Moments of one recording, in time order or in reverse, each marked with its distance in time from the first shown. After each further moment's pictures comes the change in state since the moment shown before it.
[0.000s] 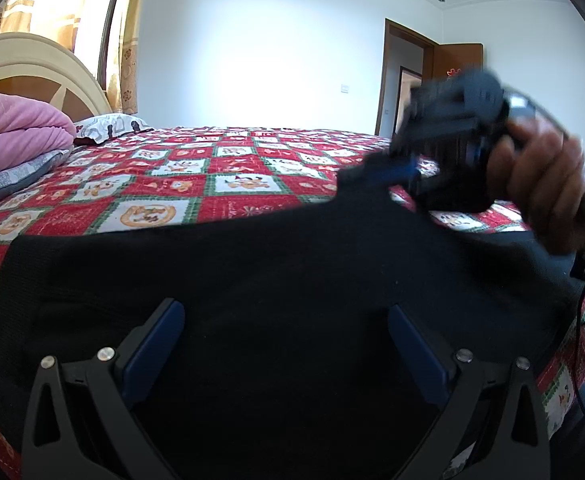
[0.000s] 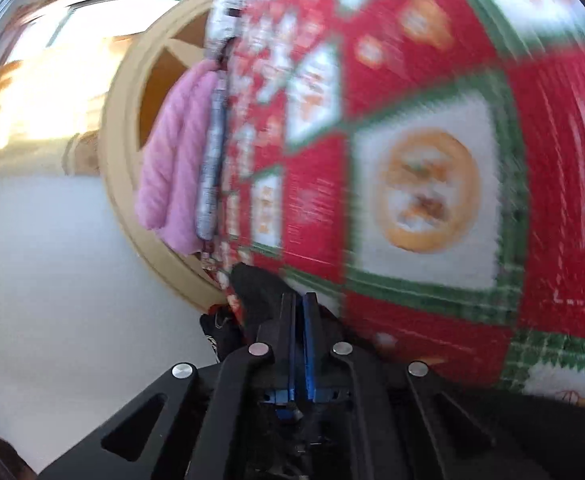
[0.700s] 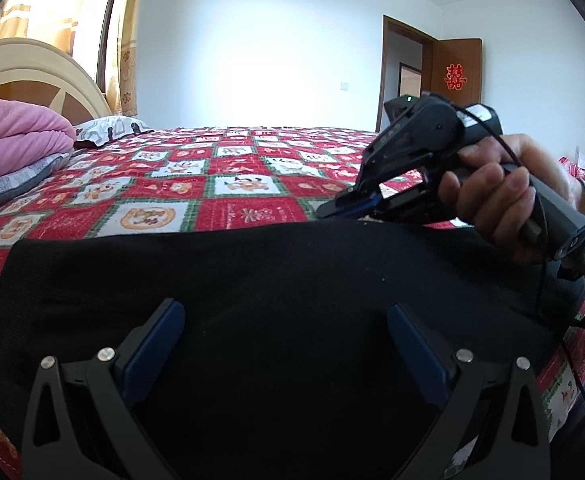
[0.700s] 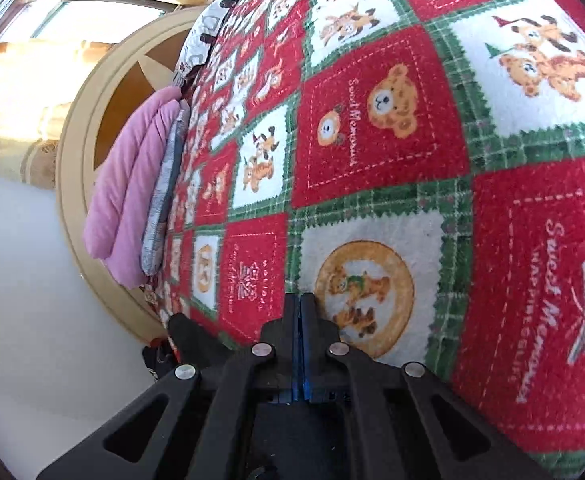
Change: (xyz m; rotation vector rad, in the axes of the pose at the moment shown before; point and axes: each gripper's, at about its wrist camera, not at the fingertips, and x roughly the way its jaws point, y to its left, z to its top) left arm 0.000 -0.002 0.002 0.020 0.009 0.012; right arm 0.004 -0.022 0.032 -0.046 -0.109 -0.232
